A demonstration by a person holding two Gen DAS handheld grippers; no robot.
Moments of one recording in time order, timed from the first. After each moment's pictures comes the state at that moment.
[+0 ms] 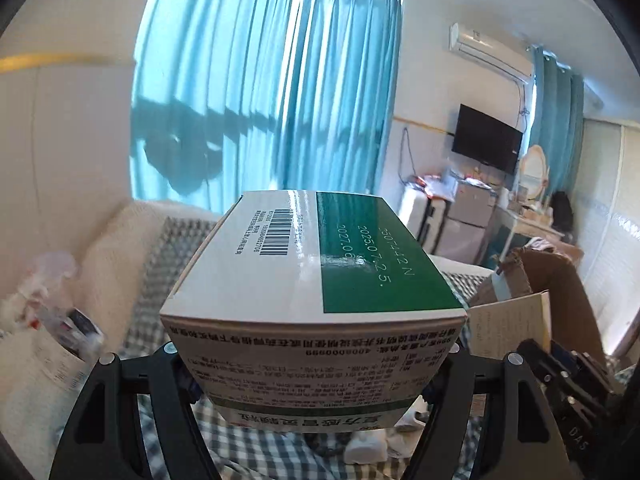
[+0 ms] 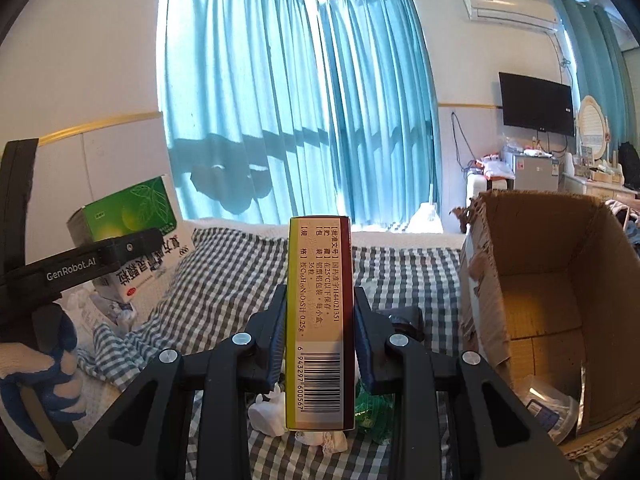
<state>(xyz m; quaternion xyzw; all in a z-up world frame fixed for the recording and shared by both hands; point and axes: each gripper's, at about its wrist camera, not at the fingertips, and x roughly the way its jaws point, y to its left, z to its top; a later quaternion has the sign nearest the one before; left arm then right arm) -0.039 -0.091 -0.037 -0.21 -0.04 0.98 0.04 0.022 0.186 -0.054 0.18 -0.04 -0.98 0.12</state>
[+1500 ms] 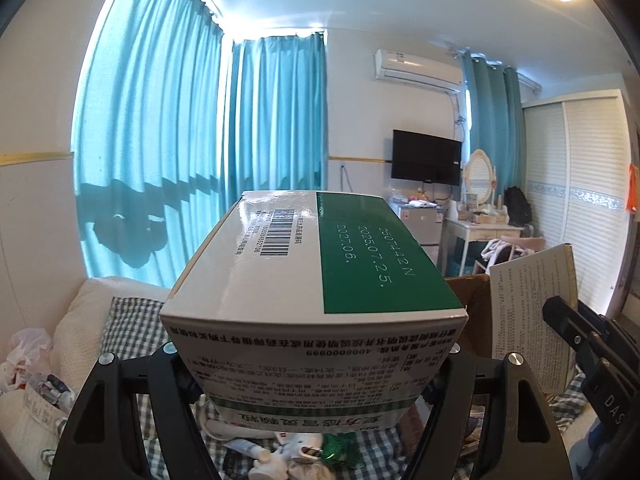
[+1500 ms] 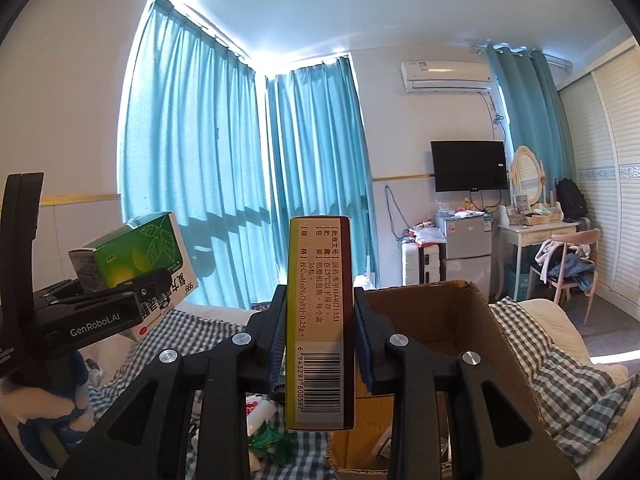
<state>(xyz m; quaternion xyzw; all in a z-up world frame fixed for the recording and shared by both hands) 0.004 0.046 0.020 -0.12 0.02 0.98 0.13 0.110 0.282 0.021 0.06 -0.05 -1.00 0.01</state>
